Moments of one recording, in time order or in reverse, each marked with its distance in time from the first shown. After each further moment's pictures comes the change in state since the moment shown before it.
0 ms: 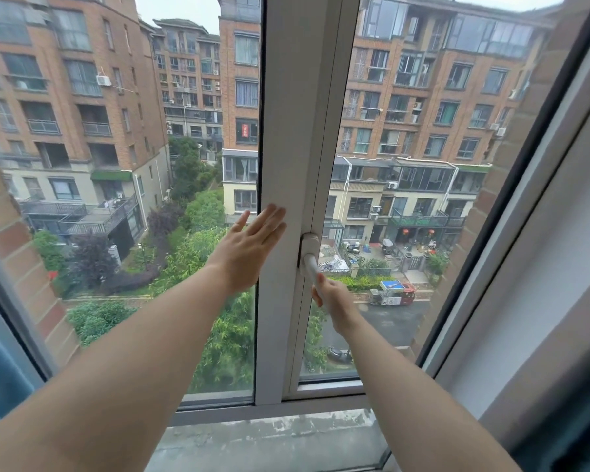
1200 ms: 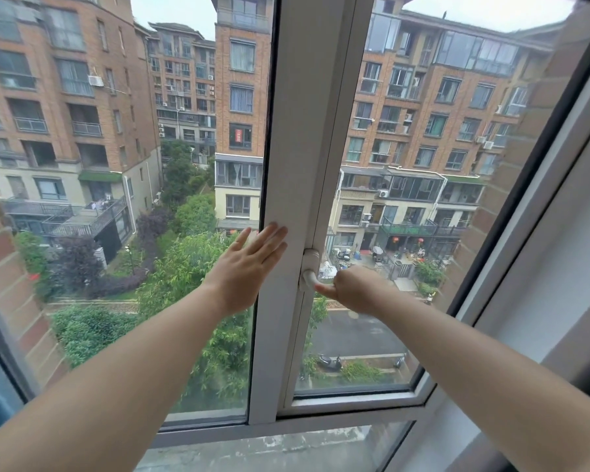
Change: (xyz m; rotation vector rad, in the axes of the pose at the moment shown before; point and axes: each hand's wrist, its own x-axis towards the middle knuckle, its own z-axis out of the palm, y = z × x) left_hand 0.003 -0.013 0.004 -0.028 0.069 0.047; right_hand 0.018 -0.082 -0.049 -1.460 -0.187 -0.240
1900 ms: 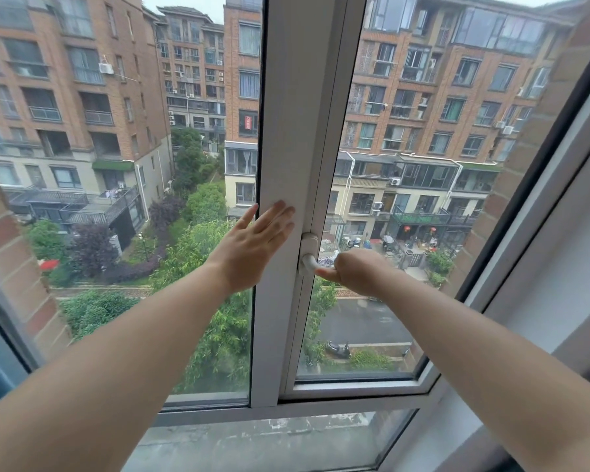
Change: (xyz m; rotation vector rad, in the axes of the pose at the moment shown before) left_hand 0.012 0.009 -0.002 0.020 0.018 0.012; right_hand -0.001 0.010 -0.001 -0.088 0.039 -0.145
